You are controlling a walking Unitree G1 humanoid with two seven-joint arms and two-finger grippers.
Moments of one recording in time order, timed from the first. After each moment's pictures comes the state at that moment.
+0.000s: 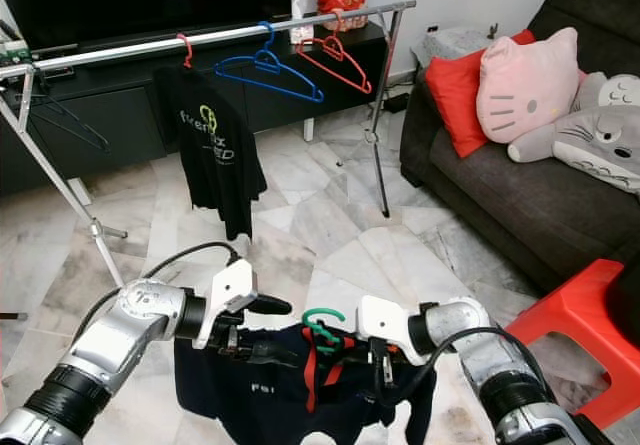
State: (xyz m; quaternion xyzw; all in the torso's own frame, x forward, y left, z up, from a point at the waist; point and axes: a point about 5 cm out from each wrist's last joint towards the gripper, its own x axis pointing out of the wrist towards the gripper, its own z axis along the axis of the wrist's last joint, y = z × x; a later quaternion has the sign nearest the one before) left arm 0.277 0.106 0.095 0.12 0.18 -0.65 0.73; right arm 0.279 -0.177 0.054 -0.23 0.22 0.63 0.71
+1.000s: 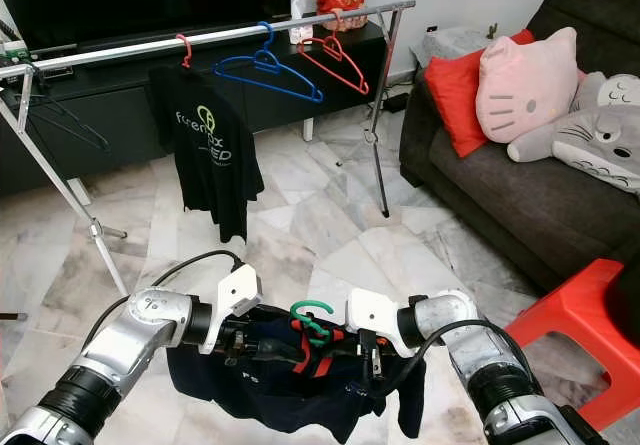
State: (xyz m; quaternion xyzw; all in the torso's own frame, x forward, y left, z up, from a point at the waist) left arm 0.279 0.099 0.085 0.10 0.18 -0.64 0.74; right arm 0.286 -0.165 0.059 -0.23 0.20 0.64 0.71
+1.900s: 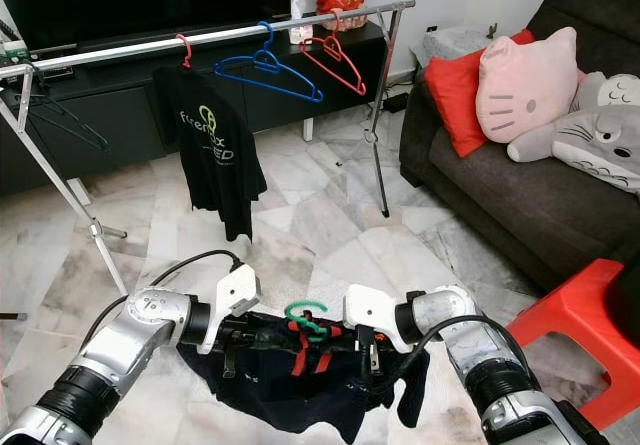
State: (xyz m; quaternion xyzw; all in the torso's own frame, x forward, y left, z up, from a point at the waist) left arm 0.278 0.098 0.084 0.10 0.18 -0.65 0.74; right arm 0.289 -0.164 0.061 -0.23 0.20 0.64 0.71
